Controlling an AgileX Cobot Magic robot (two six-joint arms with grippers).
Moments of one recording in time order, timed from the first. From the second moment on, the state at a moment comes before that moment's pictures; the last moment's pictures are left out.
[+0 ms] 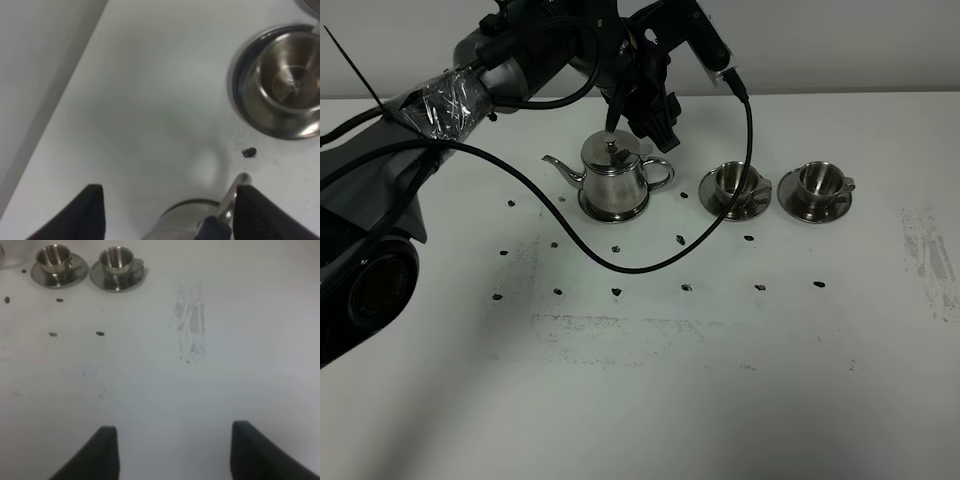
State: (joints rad) left arm -0.52 2.37 -2.23 -0.01 0.80 0.69; right arm 0.07 0.06 -0.52 0.00 1.11 -0.03
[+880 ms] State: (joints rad) left arm -0.52 2.42 -2.23 -0.06 0.82 0.81; right arm -0.13 0.06 -0.52 0.02 1.11 -0.03
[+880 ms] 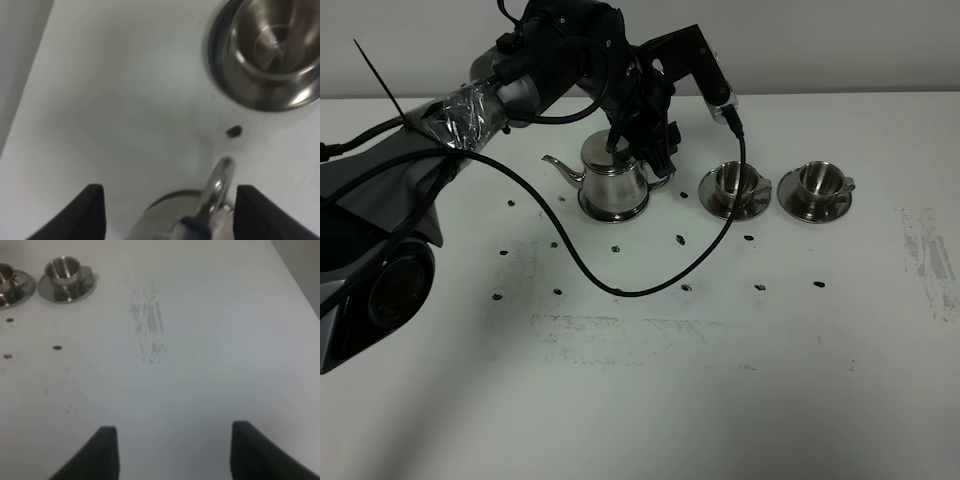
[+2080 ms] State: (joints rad) left arm -0.54 2.46 -2.23 -0.14 0.95 0.79; right arm -0.13 0.06 -0.52 0.02 1.11 -0.03
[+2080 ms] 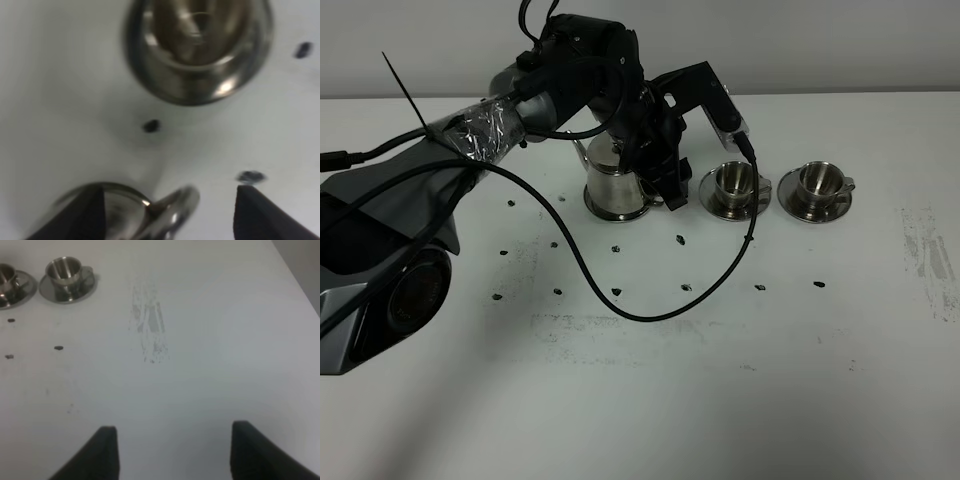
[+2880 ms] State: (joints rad) left arm -0.56 2.39 -2.21 -0.13 1.14 0.83; right arm -0.13 0.06 -0.52 0.02 1.11 -0.03
